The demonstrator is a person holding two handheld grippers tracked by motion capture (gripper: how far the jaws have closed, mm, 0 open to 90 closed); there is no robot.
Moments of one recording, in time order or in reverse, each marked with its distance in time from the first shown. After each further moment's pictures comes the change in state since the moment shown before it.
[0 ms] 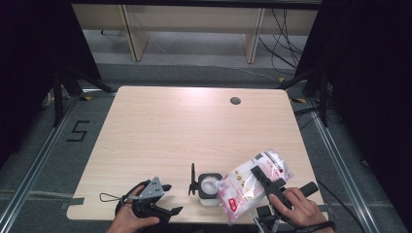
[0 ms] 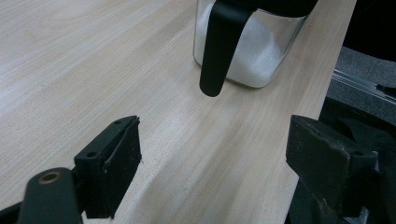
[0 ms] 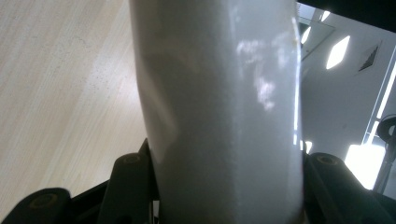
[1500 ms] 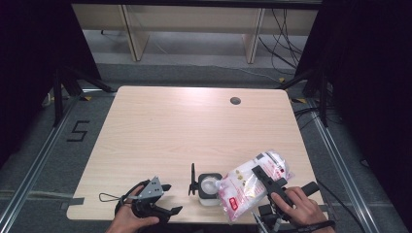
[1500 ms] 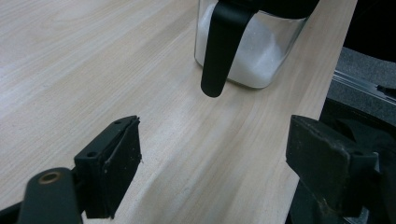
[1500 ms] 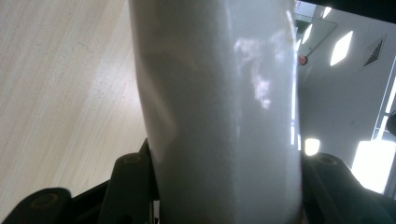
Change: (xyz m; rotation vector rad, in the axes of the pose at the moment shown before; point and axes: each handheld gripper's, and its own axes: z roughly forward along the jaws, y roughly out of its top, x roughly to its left) left arm 0.000 0.000 -0.001 -0.003 0.005 0.000; right arm 0.000 -0.004 0.000 -0.010 0.021 0.058
